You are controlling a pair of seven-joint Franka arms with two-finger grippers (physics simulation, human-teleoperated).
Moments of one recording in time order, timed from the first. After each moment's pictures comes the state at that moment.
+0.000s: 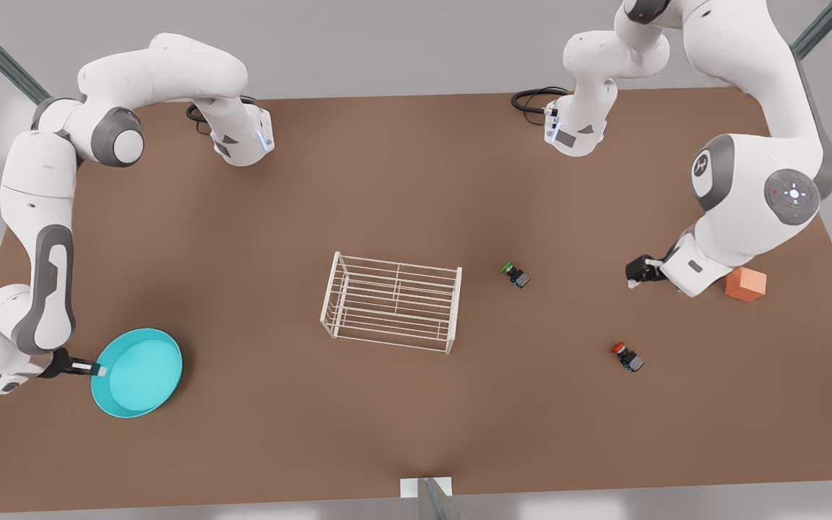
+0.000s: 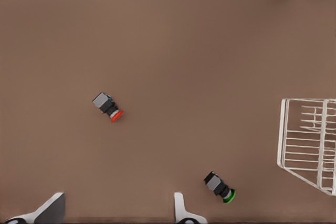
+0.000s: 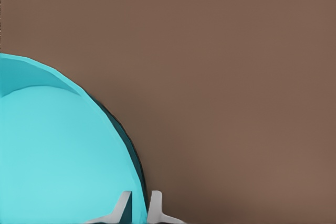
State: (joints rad) left arm -0.05 0.26 -0.07 -1.46 -0.02 1.70 -0.02; right arm -0.48 1.01 0.06 -1.13 0.18 2.05 -0.38
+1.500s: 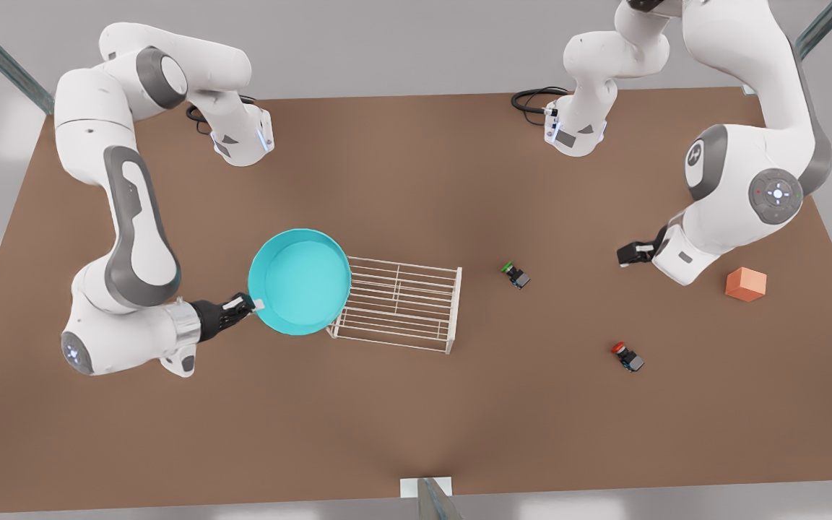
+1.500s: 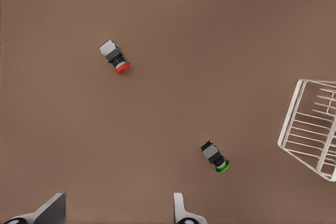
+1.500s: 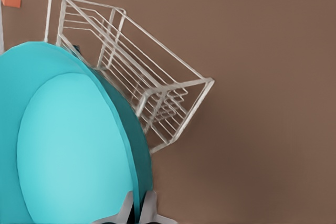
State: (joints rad) left arm -0.01 0.21 -0.12 -1.56 -0.01 1.62 -0.21; right arm -0.13 0.69 0.36 -1.17 0.39 1.43 -0.29
